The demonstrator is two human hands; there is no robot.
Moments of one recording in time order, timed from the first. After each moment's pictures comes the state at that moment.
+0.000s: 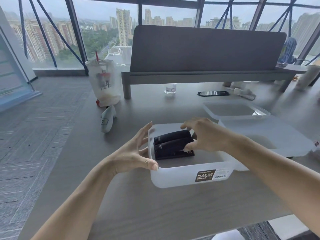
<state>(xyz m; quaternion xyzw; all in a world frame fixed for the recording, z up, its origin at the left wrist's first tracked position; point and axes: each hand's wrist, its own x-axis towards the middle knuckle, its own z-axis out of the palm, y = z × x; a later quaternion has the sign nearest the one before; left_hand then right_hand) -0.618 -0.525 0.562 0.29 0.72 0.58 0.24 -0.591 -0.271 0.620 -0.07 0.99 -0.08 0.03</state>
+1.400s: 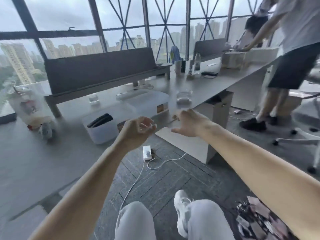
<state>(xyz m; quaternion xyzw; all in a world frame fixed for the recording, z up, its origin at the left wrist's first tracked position) -0.355 -0.432 0.617 0.47 0.80 0.38 0.02 -0.215 -0.262 0.645 0.22 0.97 -0.09 -0.09</state>
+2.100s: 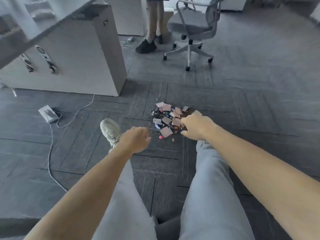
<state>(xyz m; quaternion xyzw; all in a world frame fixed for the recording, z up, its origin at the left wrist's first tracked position) -0.086 -0.425 0.332 0.70 0.68 0.01 0.20 0.156 -0.385 0.390 0.54 0.82 -0.09 0.16</state>
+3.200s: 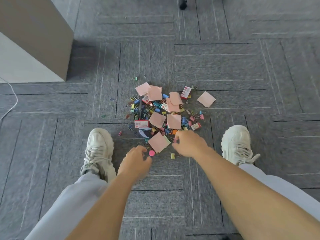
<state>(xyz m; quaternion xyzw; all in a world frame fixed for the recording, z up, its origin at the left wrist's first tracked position) -0.045 -0.129 0.026 0.56 0.71 -0.06 0.42 0.164 -0.081 0.043 0.66 0.64 -0.37 0.16</state>
